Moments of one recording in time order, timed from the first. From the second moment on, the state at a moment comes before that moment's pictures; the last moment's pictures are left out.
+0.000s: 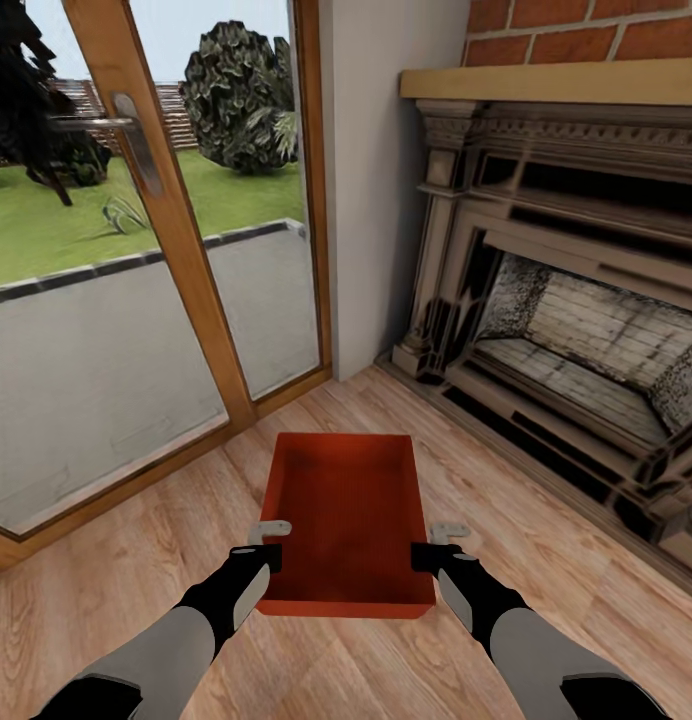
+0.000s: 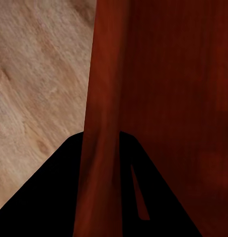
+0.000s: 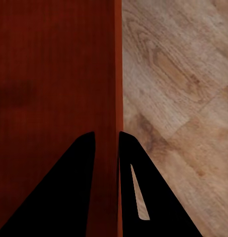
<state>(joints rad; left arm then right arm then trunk) -0.74 -0.12 -0.13 -0.33 0.17 0.23 0.29 -0.75 0.09 0.01 -0.28 -0.06 0.13 -0.05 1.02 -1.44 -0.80</state>
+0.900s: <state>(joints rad) -0.74 -0.12 -0.13 -0.33 0.17 0.23 0.29 -0.75 0.09 0.01 -0.28 -0.06 0.13 -0.05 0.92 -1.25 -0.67</state>
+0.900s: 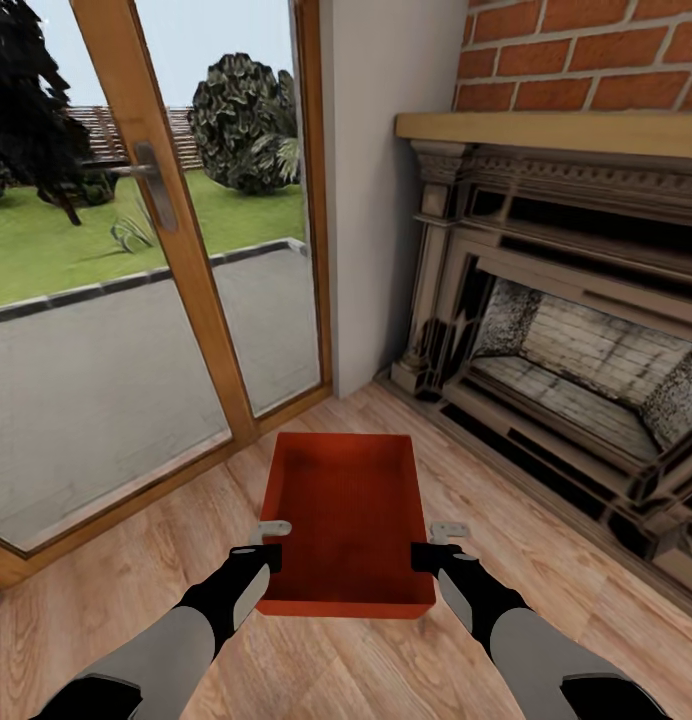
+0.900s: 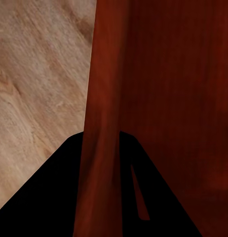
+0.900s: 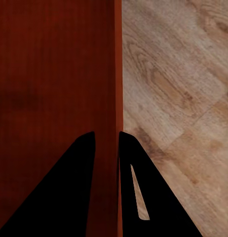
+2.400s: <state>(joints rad) -0.74 -0.12 -0.13 -0.33 0.17 0.23 0.29 -0.75 0.09 0.01 -0.28 -0.06 0.13 -0.05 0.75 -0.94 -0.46</state>
